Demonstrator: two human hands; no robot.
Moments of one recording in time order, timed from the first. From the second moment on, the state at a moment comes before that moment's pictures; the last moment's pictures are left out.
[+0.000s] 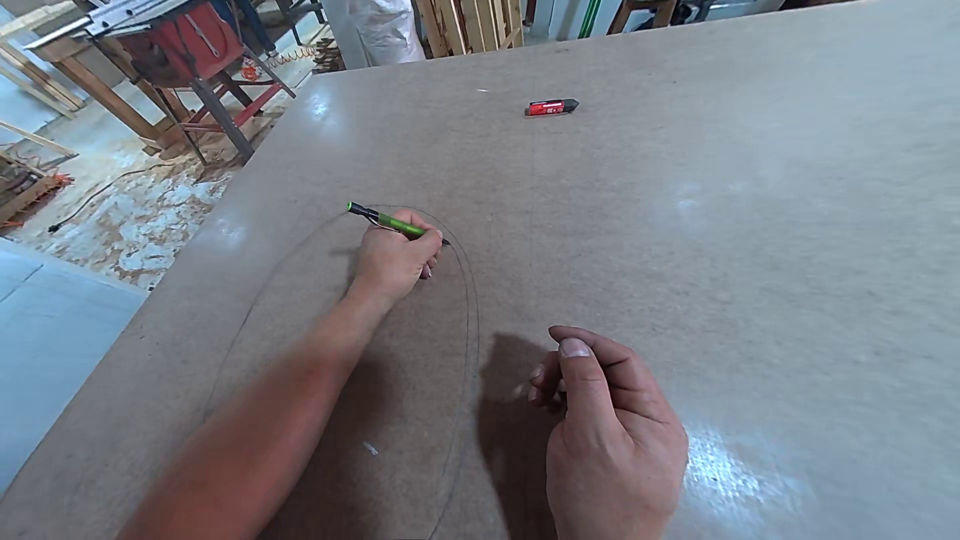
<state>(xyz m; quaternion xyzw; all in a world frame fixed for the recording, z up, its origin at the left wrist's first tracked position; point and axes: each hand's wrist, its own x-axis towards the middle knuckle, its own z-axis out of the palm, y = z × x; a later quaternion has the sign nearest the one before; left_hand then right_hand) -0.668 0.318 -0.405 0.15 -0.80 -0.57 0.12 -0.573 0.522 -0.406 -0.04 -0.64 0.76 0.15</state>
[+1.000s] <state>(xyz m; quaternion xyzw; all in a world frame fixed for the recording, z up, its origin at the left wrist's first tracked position) -0.665 0.315 -0.405 0.11 -0.80 -0.58 0.10 -0.572 0.523 -0.406 -0.04 -0.64 0.76 0.14</state>
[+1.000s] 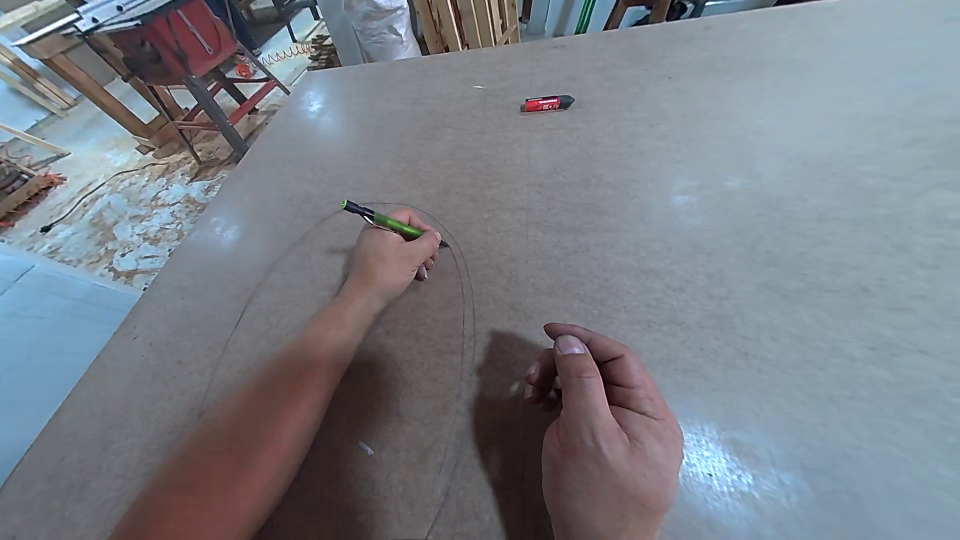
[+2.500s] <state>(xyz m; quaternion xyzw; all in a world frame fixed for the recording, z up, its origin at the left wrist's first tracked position) -0.444 0.278 -0.406 -0.02 -0.82 -0.58 0.03 -0.339 0.445 -0.407 -0.26 -0.67 0.60 0.36</state>
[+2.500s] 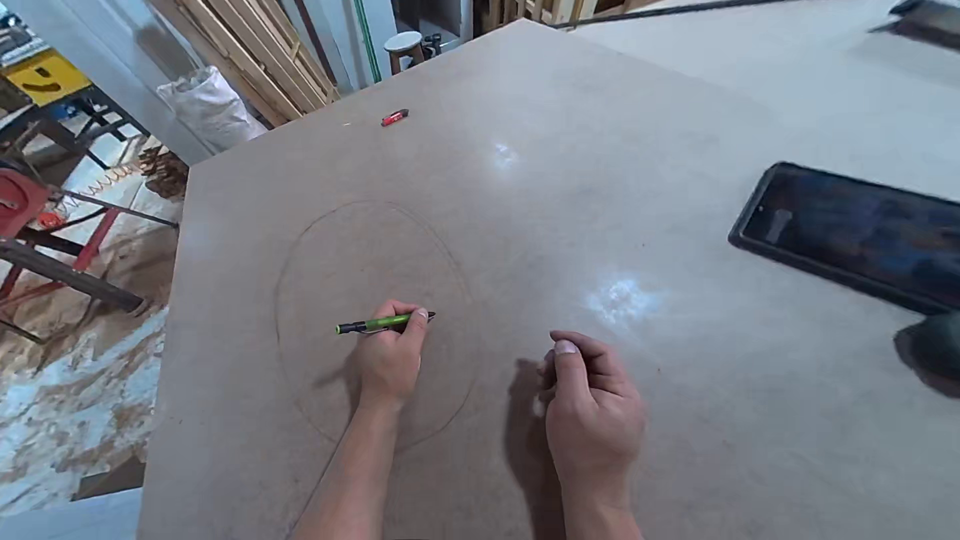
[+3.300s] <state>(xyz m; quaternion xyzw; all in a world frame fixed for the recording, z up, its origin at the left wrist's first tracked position) -0.495 0.316 -0.404 -0.11 -0.79 -0.60 -0.10 -0.353 0.477 -0.410 -0.30 -0.67 0.58 0.35</state>
